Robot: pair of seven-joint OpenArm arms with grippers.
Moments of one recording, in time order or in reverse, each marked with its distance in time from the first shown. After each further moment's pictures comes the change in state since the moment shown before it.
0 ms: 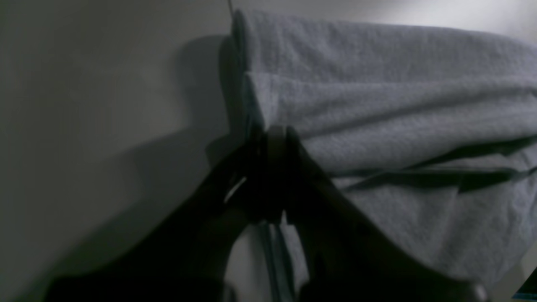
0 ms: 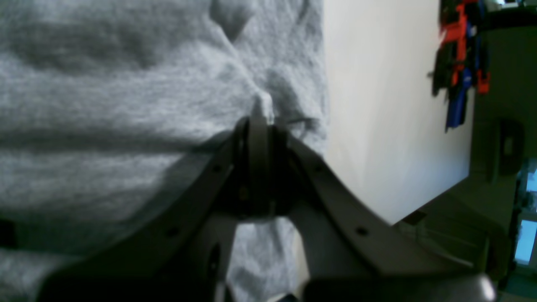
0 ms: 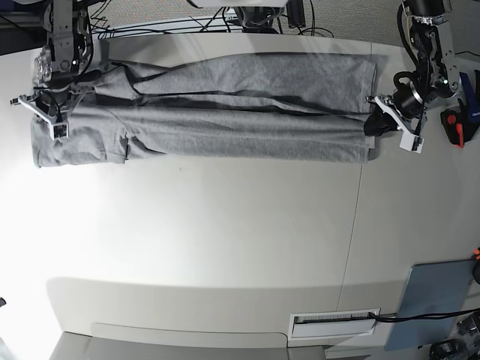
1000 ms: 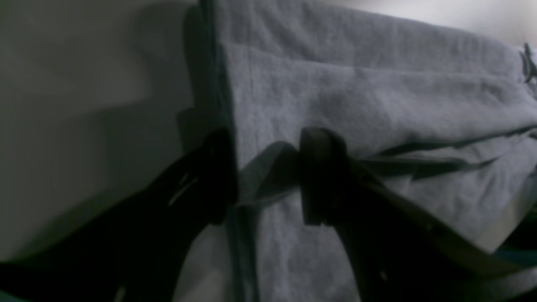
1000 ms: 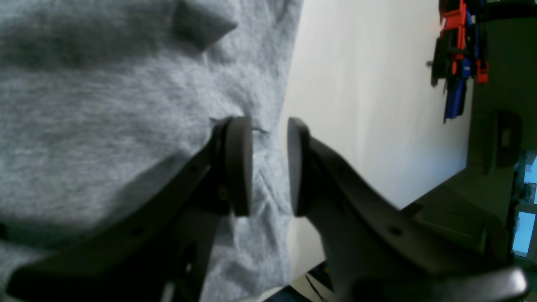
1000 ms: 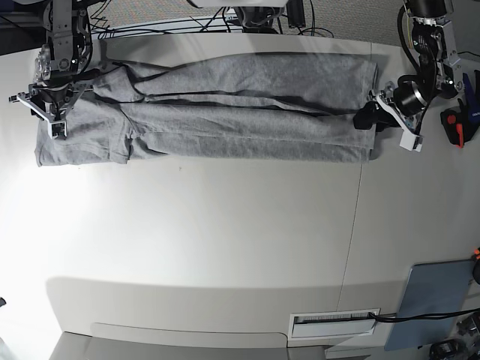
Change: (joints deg) left arm -0.2 -0.3 -0.2 0.0 -12.3 1.1 12.3; right arm 0.0 0.2 0.2 0.0 0.2 -0.2 -1.0
